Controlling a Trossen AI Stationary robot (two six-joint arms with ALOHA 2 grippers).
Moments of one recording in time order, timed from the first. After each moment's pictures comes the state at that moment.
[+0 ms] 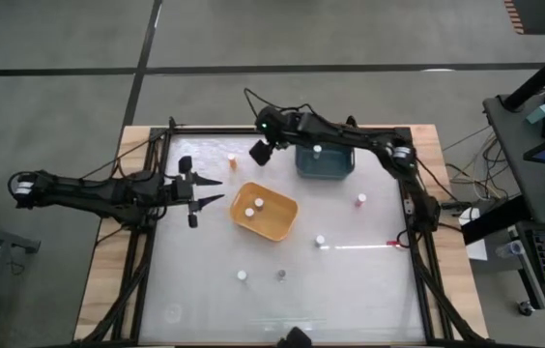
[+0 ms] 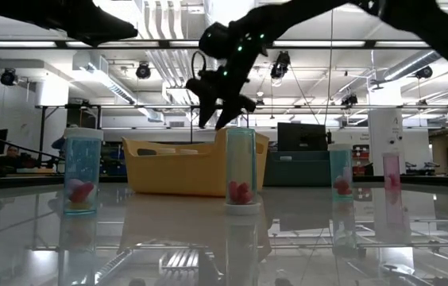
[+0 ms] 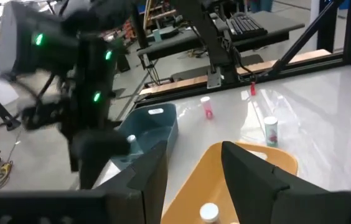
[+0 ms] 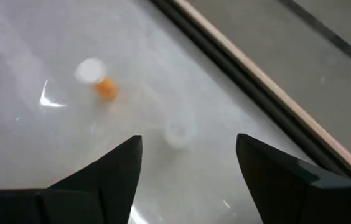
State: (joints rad) left arm -0.07 0.61 0.48 0.01 -0.27 0.25; right arm -0.38 2.19 2.00 -0.73 0.16 0.26
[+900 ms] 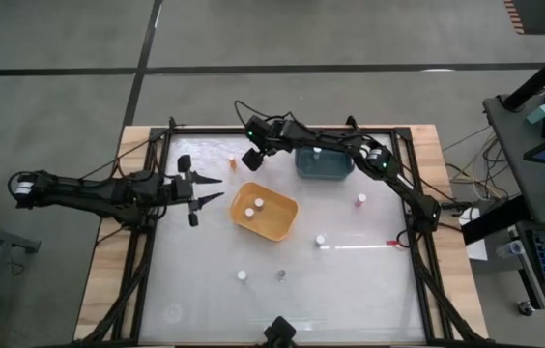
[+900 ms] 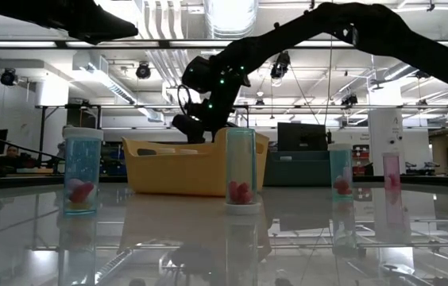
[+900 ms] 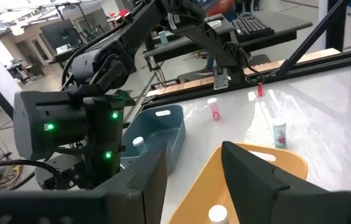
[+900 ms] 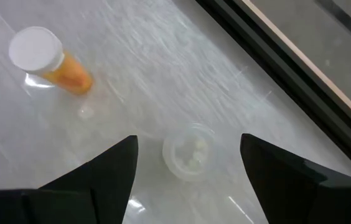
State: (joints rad) left arm -0.07 0.61 0.49 0.02 -0.30 0.27; right arm -0.40 2.43 2.17 -0.76 0.16 0.25
